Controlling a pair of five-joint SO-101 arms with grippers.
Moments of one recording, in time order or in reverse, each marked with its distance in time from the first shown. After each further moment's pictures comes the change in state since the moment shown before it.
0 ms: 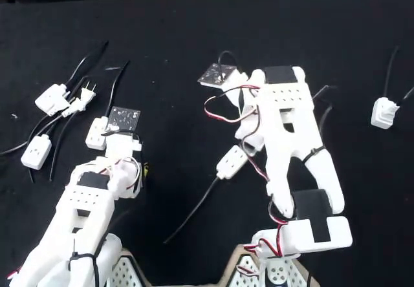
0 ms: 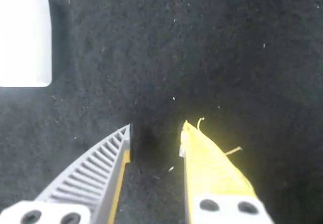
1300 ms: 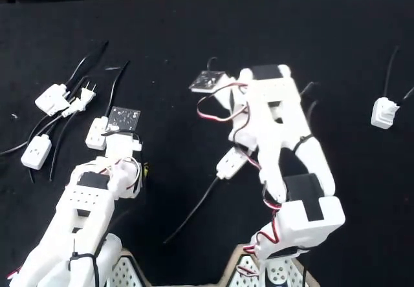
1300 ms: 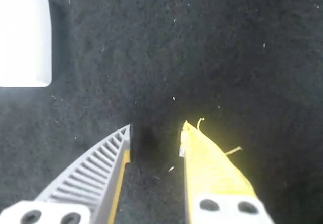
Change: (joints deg) left arm 0.0 0.0 0.0 0.0 0.0; right arm -1.7 7.7 -4.0 1.7 2.0
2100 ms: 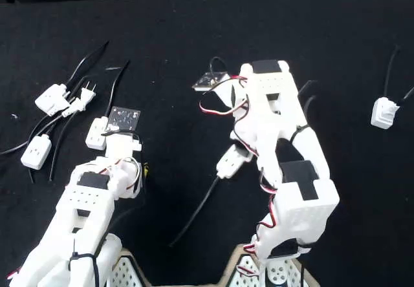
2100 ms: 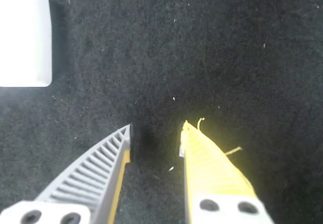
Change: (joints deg) left arm 0.0 0.0 0.0 0.0 0.0; right arm 0.6 8.0 -4.2 1.2 0.0
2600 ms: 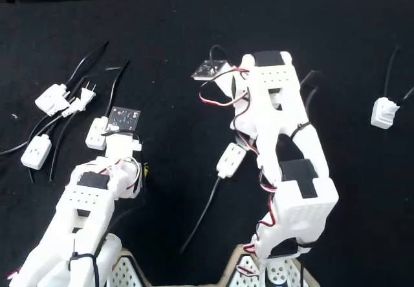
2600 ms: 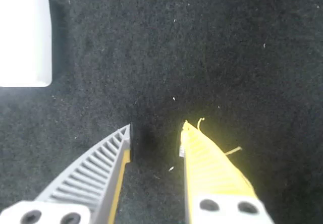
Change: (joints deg) left arm 0.0 0.0 0.0 0.0 0.0; right arm 0.0 0.5 -7.0 2.2 1.8
